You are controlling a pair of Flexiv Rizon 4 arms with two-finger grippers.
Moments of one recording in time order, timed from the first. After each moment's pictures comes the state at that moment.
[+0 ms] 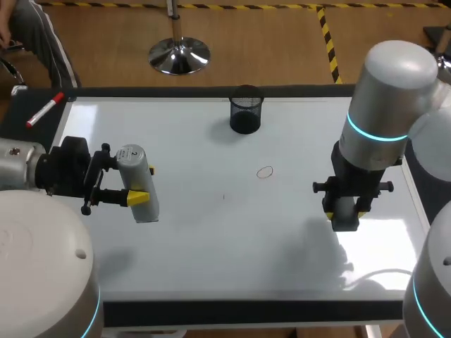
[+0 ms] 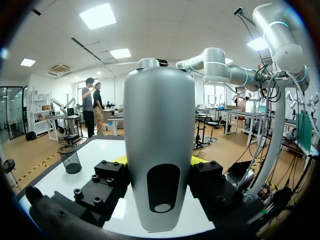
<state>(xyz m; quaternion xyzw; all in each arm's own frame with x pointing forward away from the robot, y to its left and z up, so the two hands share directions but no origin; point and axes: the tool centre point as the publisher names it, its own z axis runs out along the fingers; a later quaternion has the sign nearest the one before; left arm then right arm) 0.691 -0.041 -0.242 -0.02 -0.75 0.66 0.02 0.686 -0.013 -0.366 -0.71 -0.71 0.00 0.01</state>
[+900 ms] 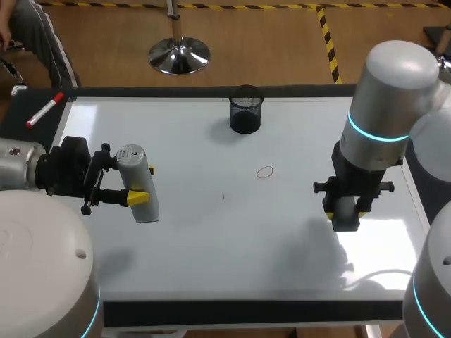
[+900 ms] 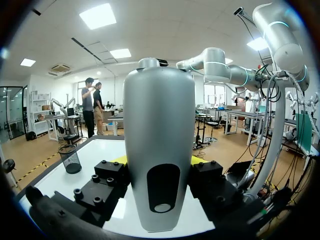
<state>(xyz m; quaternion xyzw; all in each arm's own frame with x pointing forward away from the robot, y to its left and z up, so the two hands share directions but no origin) 0.691 -0.041 -0.242 -0.02 -0.75 0.66 0.02 0.686 -0.014 -0.366 -0.71 -0.71 0.00 0.01</state>
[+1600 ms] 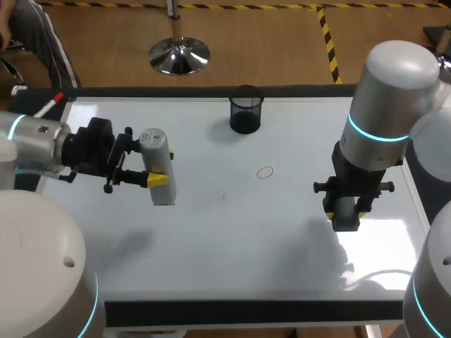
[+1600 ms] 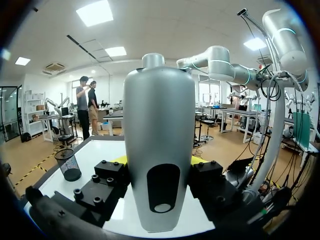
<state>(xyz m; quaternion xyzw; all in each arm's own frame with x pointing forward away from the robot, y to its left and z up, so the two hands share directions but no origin) 0.736 -0.077 -0.247 -0.05 -0.75 0.66 0.04 0.686 -0.014 -0.366 -0.71 -0.71 0.00 0.01</state>
